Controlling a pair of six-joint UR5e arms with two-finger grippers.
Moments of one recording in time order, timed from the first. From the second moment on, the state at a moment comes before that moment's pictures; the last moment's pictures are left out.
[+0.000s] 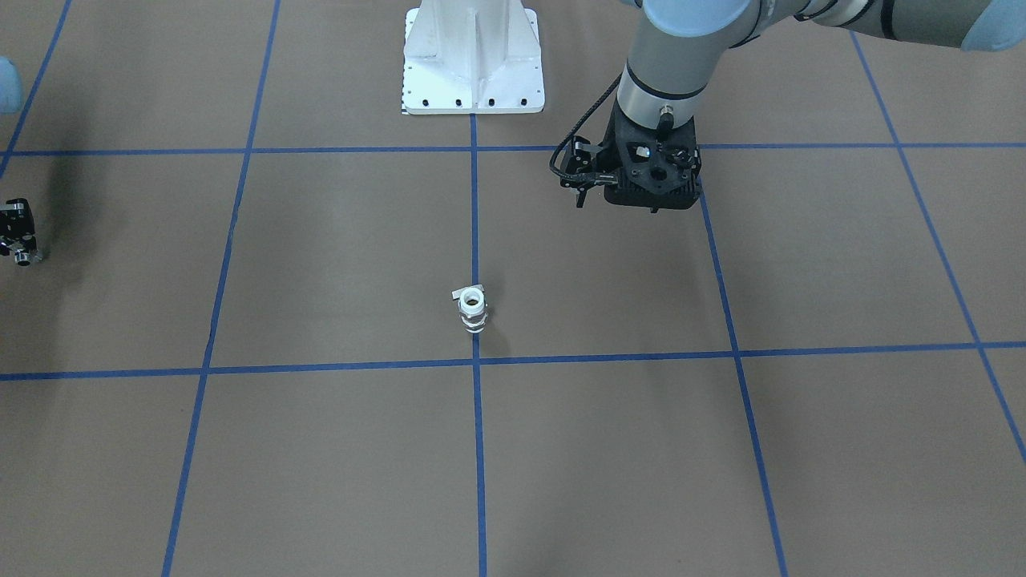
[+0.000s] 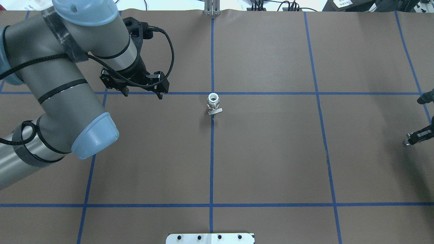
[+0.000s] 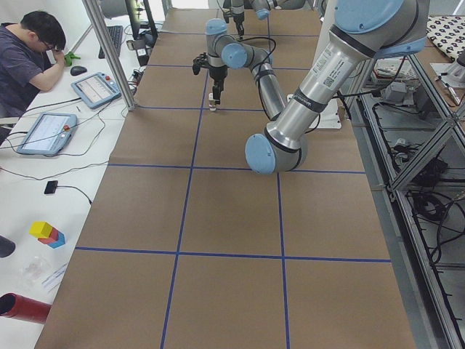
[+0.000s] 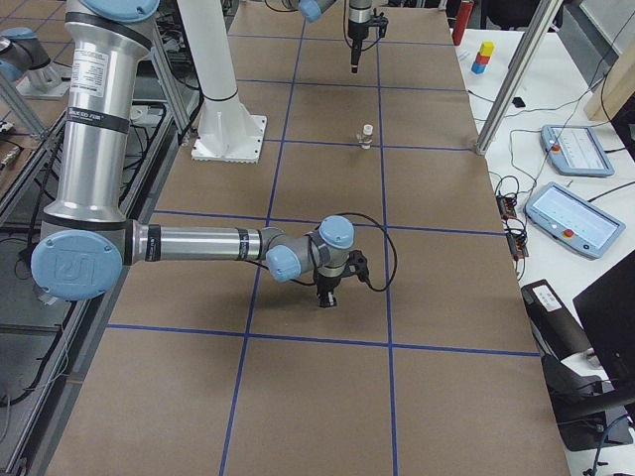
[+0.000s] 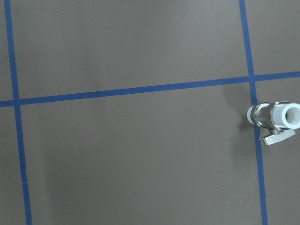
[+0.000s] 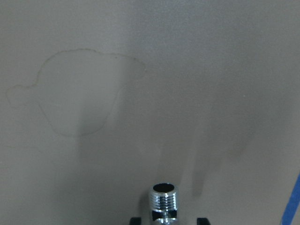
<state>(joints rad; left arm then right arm) -0.77 -2.27 -1.89 -1.22 -2.08 -0.90 1.07 -1.74 1.66 -1.18 2.22 0.26</state>
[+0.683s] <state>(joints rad) -0.77 -2.24 -1.91 -1.22 -2.07 -0.88 1.19 -1.61 1.75 -1.40 2.36 0.25</state>
